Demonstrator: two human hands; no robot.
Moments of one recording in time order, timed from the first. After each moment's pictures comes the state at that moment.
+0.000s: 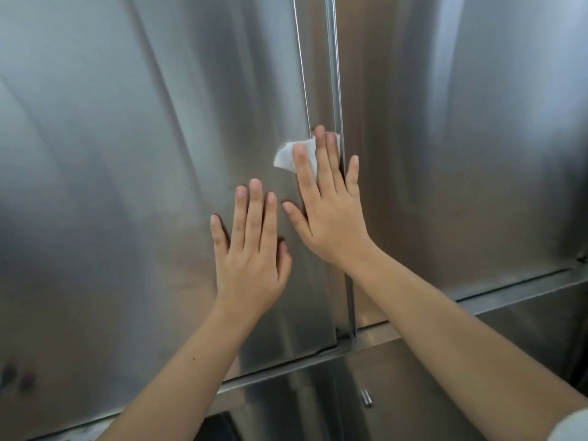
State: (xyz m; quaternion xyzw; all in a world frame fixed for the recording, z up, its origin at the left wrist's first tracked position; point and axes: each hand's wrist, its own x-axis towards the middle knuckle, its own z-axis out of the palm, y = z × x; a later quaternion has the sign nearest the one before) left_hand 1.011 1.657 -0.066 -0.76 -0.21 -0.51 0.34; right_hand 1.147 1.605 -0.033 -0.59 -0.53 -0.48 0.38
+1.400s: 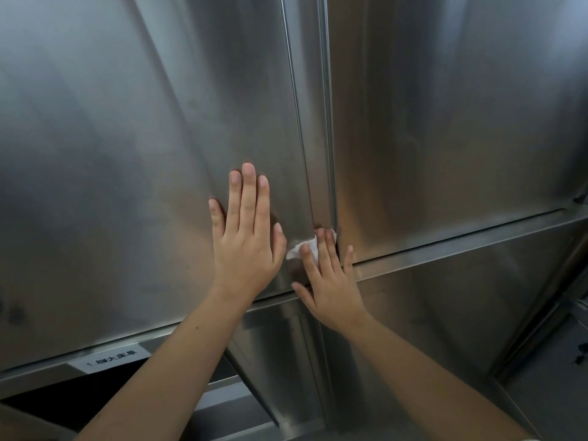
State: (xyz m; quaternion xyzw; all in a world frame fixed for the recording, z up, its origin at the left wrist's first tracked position) left_hand 1.010 1.646 -0.135 -0.81 -0.23 -0.46 0.27; right_hand 1.125 1.555 -0.239 -0.75 -0.56 -0.26 0.24
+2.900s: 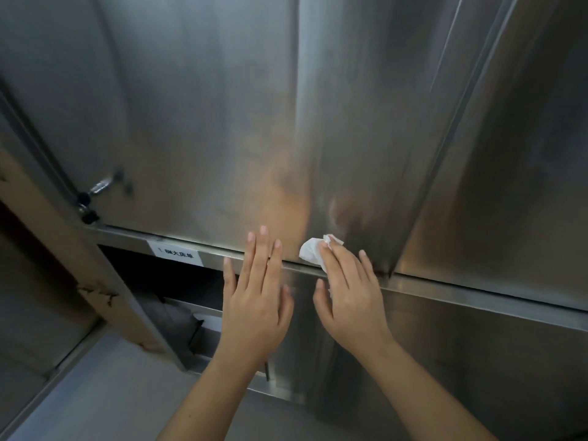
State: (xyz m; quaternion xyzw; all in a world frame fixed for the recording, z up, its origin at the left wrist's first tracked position) left_hand 0.931 1.542 -0.198 -0.78 -0.49 -0.35 0.16; right_hand 1.076 1.521 -0.196 -0.58 -0.70 -0.20 0.37
